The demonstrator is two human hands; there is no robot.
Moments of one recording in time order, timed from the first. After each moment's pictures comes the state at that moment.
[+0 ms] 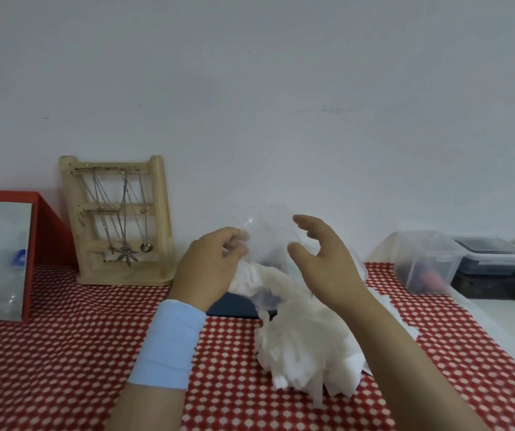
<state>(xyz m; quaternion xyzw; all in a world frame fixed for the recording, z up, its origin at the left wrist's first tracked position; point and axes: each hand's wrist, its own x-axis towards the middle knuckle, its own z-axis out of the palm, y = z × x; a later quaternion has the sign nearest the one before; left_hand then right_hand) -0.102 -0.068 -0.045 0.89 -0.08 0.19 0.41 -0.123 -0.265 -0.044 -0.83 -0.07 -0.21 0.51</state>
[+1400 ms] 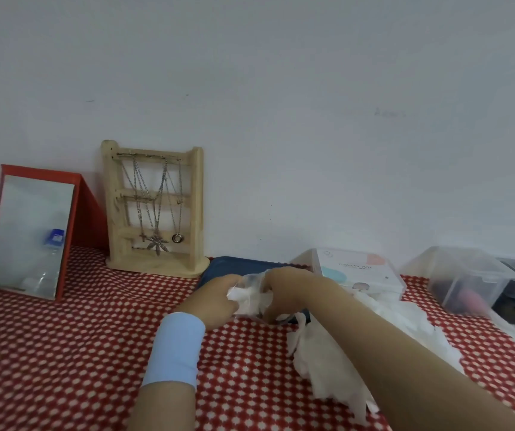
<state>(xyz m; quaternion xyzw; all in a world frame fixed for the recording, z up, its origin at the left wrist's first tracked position) -0.087 -0.001 -0.104 0.94 -0.06 -0.07 0.33 -0.055 -0.171 -0.066 -0.97 -0.20 0.16 0.04</state>
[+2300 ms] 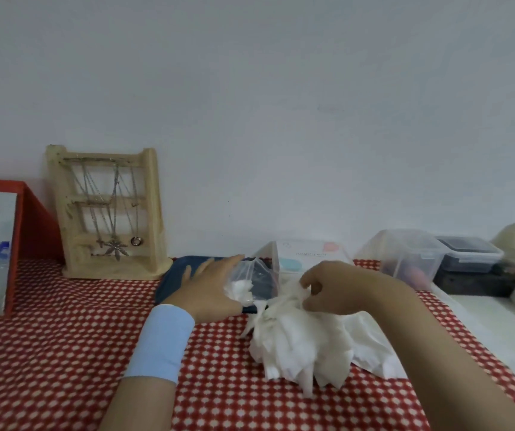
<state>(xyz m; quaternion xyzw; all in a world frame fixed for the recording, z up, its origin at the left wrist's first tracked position) -0.079 -0.056 -0.097 0.97 -0.12 -0.06 0.18 -0.122 -0.305 -0.035 -0.98 -0.12 0.11 0.11</state>
